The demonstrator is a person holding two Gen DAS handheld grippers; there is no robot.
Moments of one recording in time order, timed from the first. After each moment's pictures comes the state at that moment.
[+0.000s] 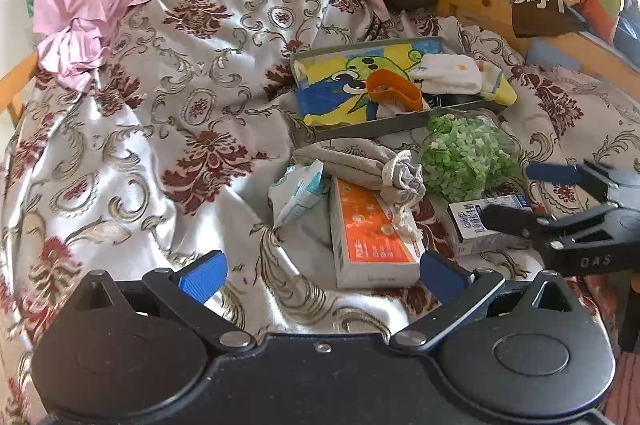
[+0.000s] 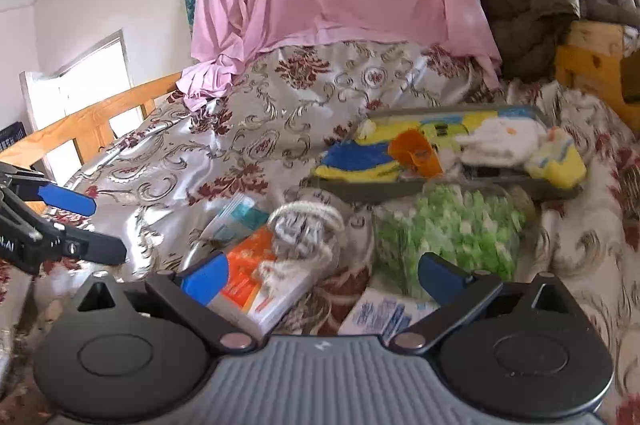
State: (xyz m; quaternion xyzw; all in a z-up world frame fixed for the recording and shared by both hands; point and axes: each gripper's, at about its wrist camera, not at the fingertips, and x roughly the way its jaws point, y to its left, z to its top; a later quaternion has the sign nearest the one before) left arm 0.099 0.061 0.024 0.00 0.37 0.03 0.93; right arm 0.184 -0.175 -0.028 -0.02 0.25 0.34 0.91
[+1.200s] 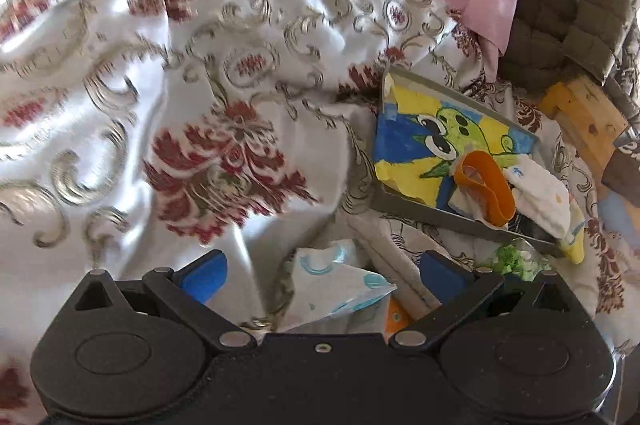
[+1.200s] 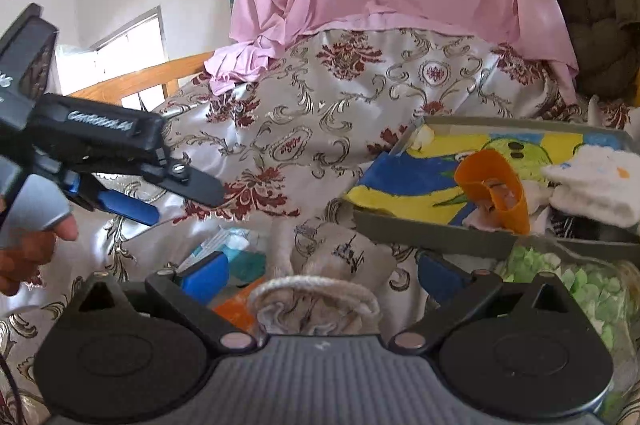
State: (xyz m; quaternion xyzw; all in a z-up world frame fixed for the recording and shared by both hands) left arm 0.220 0.146 -0.020 -0.26 0.37 0.10 0.89; right arm 0.266 -0.097 -0.058 -0.05 0.25 0.41 0.87
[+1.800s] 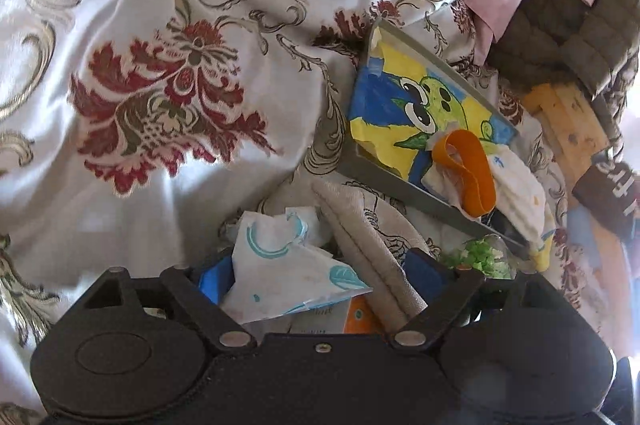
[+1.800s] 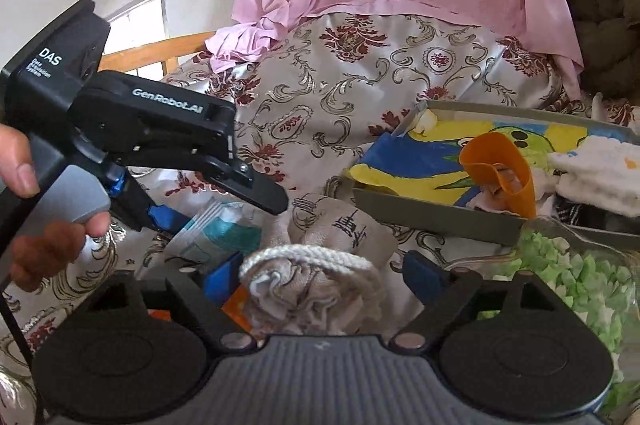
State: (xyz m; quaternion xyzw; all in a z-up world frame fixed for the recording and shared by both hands) left arm 0.249 0.151 -0.064 -0.36 0.39 0.04 0.85; right arm 0.262 -0.089 -0.071 -0.09 0.25 0.41 0.87
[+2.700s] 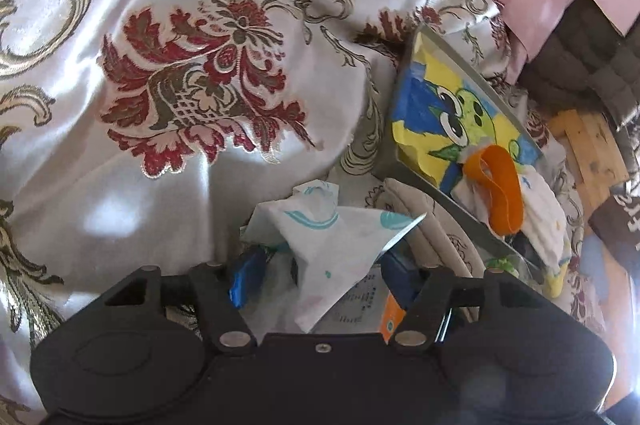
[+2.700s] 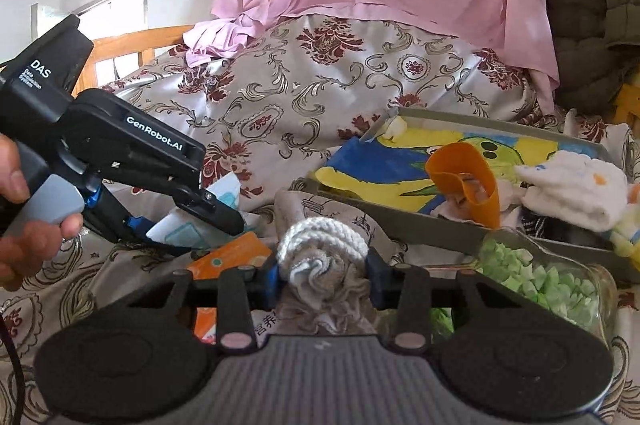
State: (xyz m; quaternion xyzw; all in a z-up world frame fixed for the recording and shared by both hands) left arm 0.249 0.161 -0.083 -0.40 0.40 0.08 0.82; right arm 0.265 -0.095 -0.069 -0.11 0.24 0.37 0.89
